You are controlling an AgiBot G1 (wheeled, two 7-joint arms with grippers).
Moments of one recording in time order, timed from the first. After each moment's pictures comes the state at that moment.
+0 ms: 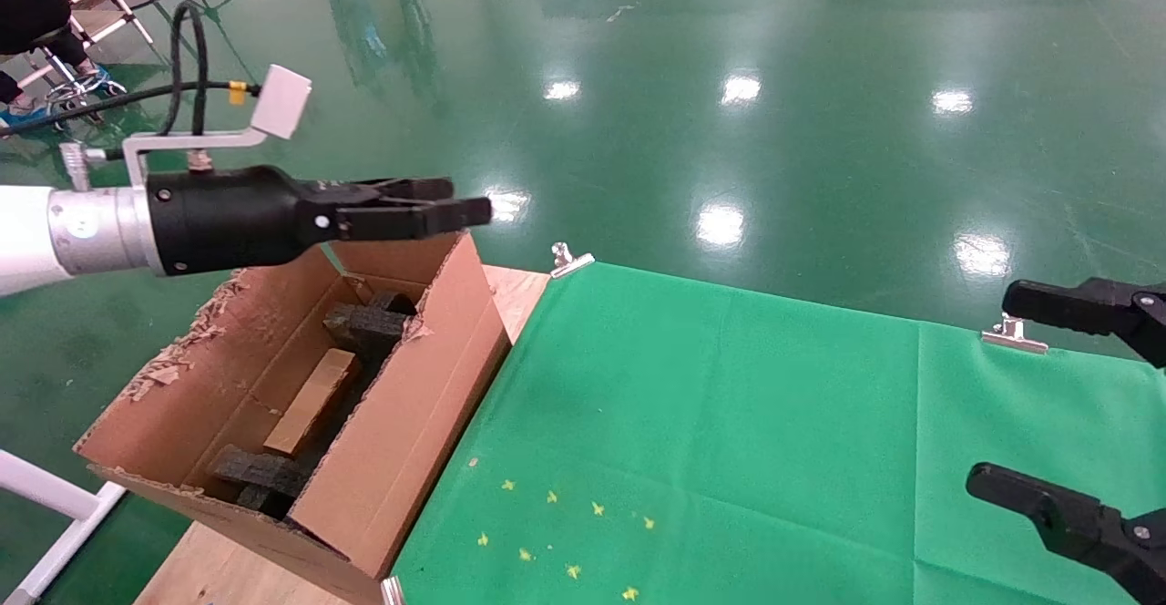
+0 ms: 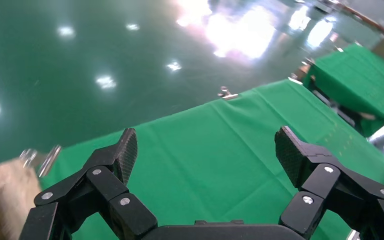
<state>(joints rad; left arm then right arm) -1.51 0.61 0.38 -0.58 1.17 1.51 -0.50 1.07 -0.56 -0.36 1.22 -0.65 -1.43 0.13</state>
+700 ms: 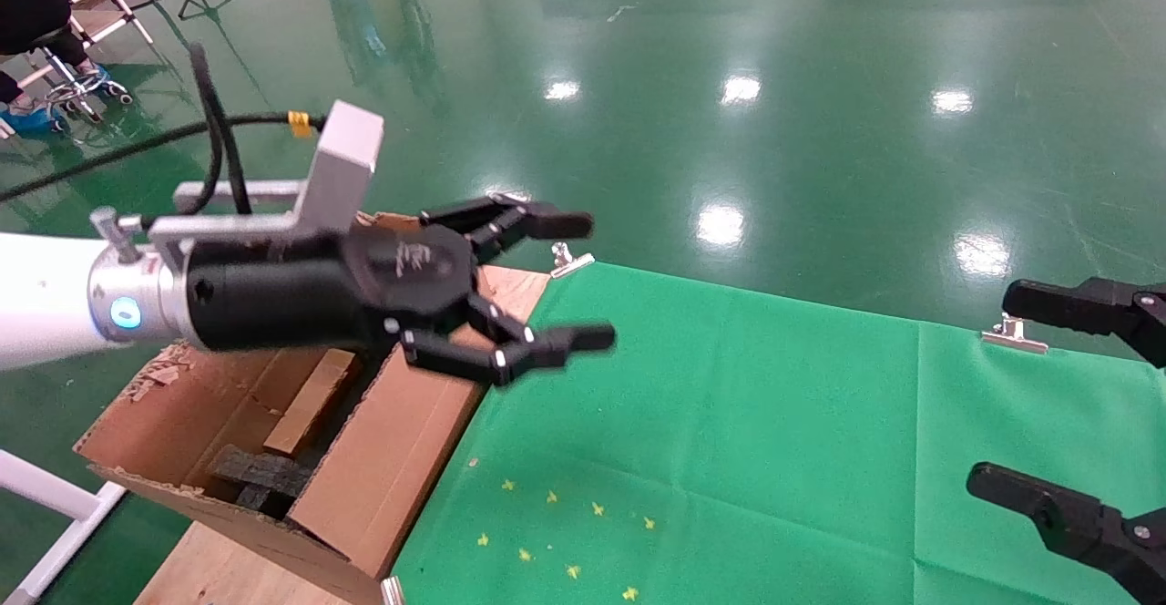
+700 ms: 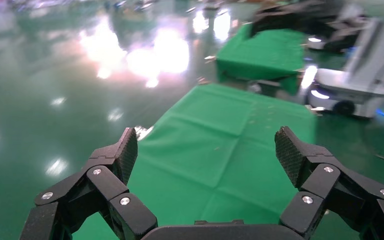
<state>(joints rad) -1.21 0.61 0.31 -1.07 0.86 1.50 -0.28 1.07 -0.56 -0.36 1.22 -0.65 -1.43 0.13</state>
